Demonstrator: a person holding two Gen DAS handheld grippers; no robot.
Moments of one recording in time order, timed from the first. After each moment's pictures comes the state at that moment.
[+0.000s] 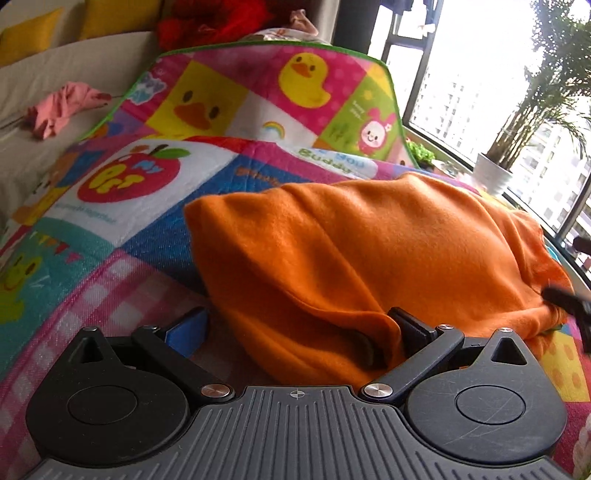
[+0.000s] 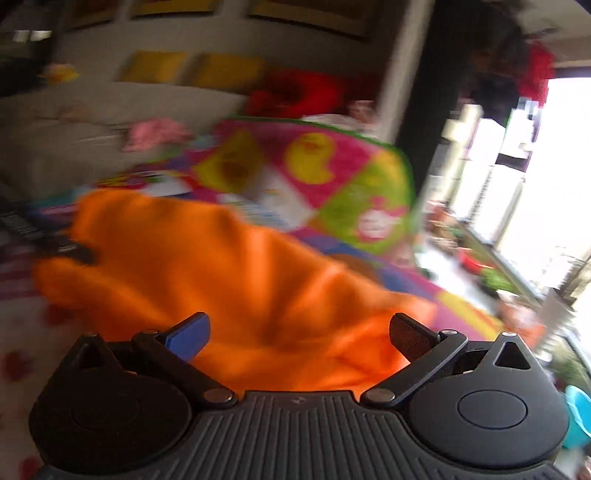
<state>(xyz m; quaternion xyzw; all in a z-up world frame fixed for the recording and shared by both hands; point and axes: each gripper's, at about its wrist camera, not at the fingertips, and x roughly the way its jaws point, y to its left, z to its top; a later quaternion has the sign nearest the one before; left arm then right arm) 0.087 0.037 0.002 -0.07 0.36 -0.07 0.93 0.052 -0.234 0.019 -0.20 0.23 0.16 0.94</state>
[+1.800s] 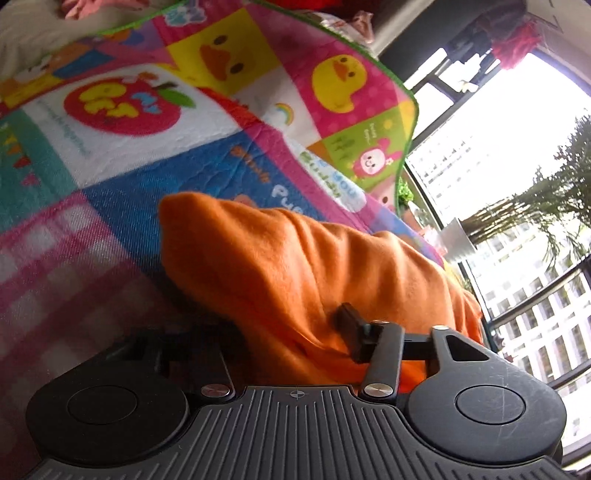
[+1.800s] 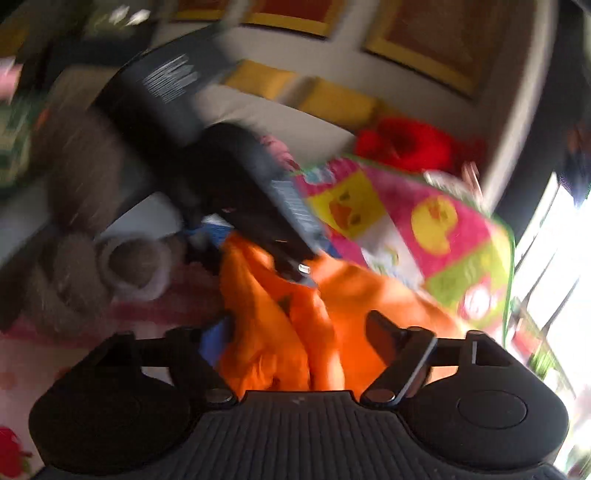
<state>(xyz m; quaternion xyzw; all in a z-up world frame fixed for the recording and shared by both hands) 0.118 0.063 0.012 -0.29 0.38 -0.10 0.87 0.023 -0.089 -0.002 -0.29 0.15 0.27 0.91</state>
